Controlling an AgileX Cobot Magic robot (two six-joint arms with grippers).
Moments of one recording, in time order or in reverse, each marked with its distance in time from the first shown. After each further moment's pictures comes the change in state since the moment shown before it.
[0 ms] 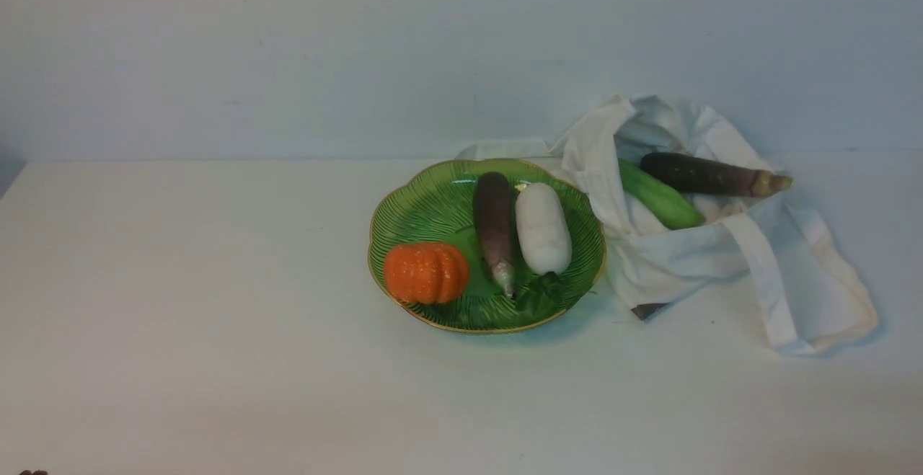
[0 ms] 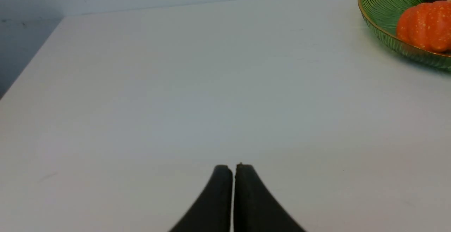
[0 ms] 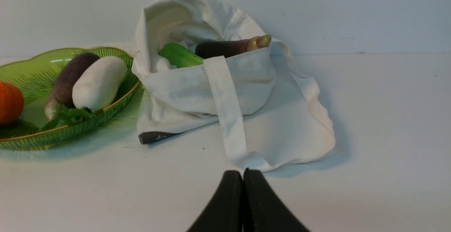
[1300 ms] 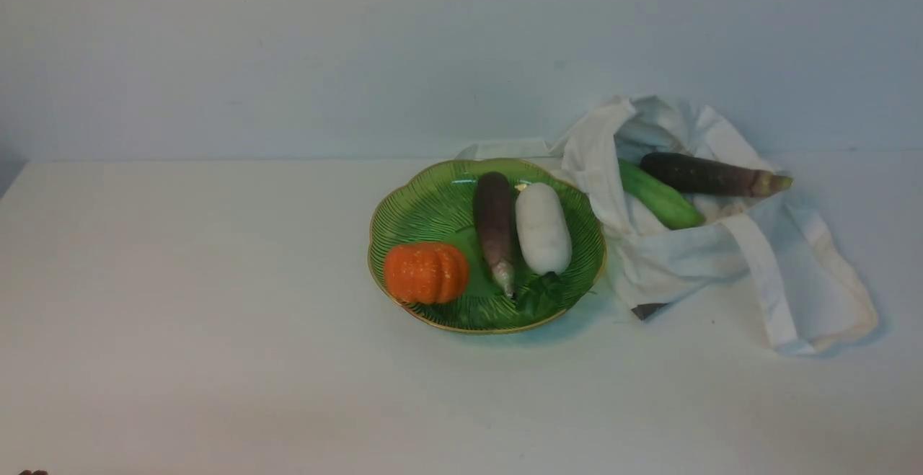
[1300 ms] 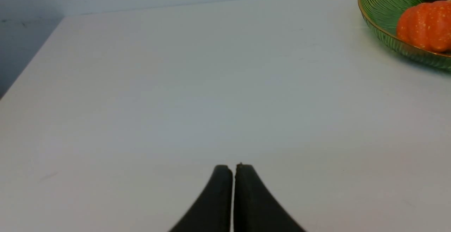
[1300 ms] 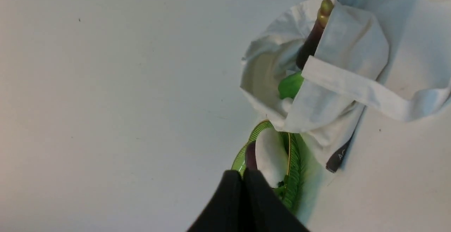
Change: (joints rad) right arm -0.001 0.000 0.002 0.795 -0.090 0.277; left arm 0.000 0.000 0.000 0.000 0.000 0.000
